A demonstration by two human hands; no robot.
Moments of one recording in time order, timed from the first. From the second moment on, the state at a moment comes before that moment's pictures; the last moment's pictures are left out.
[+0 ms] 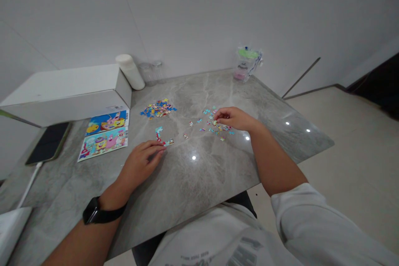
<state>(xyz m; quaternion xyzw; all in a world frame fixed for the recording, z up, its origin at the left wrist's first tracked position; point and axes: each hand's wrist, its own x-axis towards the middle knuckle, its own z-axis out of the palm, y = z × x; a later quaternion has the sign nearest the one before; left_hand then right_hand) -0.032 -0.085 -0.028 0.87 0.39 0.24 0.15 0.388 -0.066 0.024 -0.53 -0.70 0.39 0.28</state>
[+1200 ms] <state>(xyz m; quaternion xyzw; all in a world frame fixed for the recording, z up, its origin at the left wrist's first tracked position) 0.036 -0.074 0.001 0.70 0.50 0.44 0.24 0.253 -0.063 0.006 -0.47 -0.52 0.52 0.49</state>
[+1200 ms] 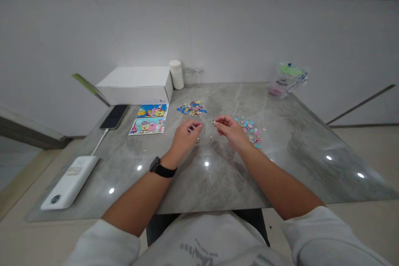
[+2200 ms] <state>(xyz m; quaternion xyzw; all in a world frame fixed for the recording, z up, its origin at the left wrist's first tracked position) 0.039 -0.079 -0.027 0.69 0.49 0.44 0.32 0.242 -0.075 -0.032 -0.33 -0.81 0.13 0.46</state>
